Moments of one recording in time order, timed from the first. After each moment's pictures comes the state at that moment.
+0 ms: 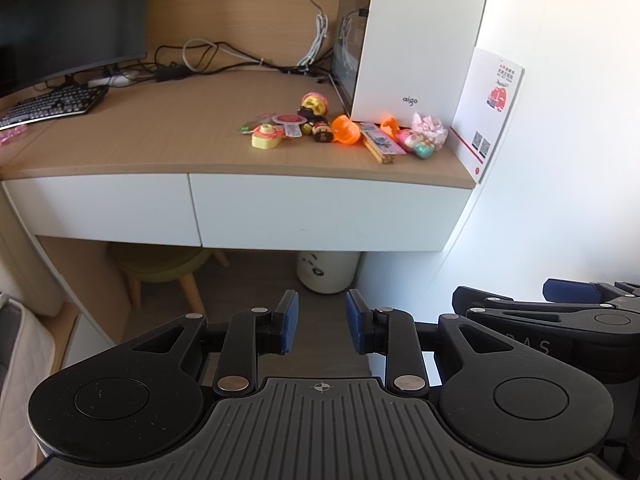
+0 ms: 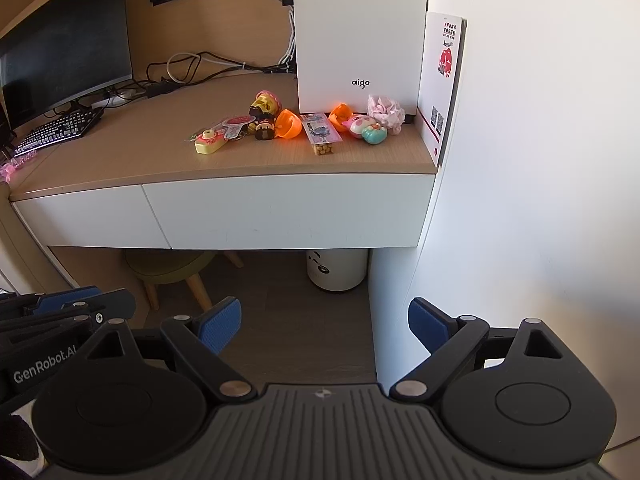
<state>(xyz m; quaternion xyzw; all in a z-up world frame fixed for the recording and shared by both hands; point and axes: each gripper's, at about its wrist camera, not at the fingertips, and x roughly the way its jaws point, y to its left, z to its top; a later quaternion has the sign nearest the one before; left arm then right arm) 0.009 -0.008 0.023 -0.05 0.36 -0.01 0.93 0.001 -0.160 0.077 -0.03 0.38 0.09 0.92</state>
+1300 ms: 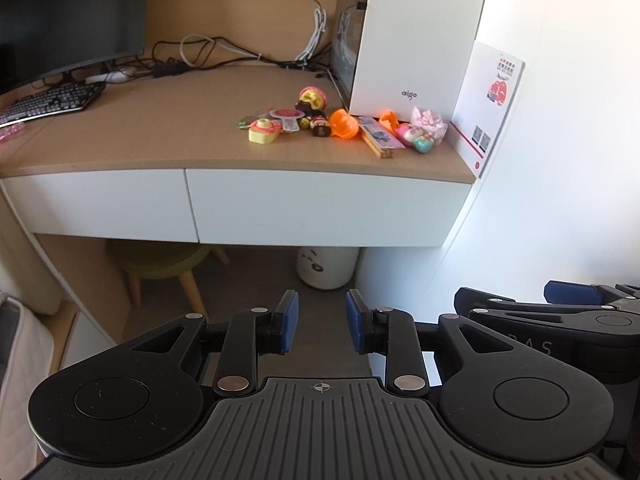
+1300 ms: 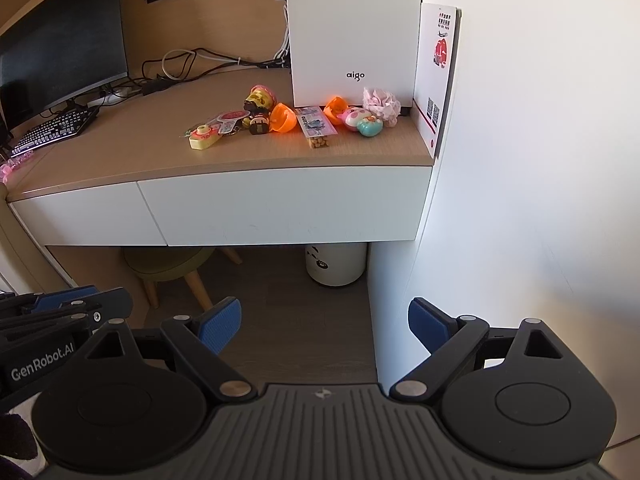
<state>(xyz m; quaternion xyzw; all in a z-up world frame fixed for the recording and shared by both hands) 0.013 -0.011 0.021 -0.05 0.37 -0.01 0.93 0.000 -0.164 0.074 -0.02 0.39 0.09 0.92</state>
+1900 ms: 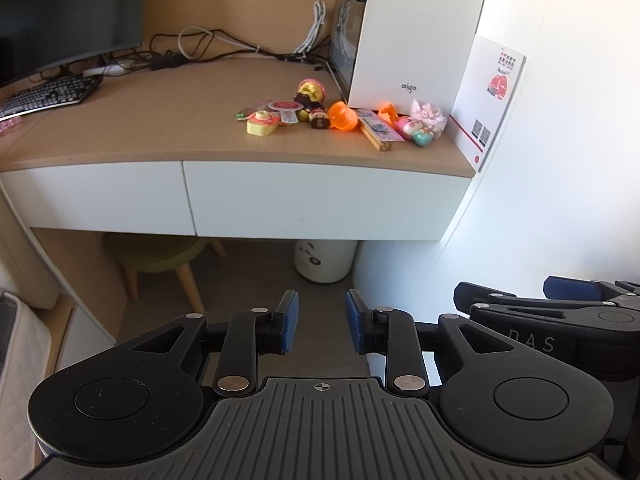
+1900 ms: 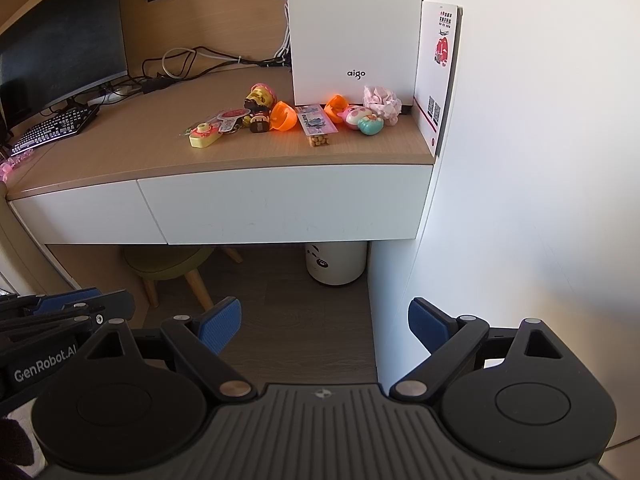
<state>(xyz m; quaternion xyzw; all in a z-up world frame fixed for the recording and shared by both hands) 0.015 -0.011 0.015 -0.06 0.38 -0.02 0.92 0.001 -0.163 0.072 -0.02 0.39 0.09 0.92</state>
